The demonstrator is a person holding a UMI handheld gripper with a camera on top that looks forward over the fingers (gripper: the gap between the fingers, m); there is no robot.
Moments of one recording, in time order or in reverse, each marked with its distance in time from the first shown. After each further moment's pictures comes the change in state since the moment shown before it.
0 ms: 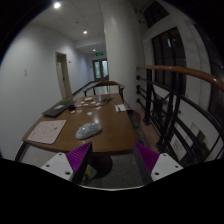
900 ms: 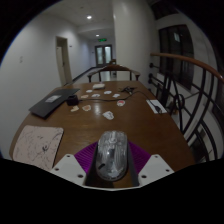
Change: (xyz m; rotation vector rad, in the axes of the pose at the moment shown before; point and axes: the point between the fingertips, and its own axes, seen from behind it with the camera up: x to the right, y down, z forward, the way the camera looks) arm -0.134 -0.015 0.243 -0.150 0.008 -0.044
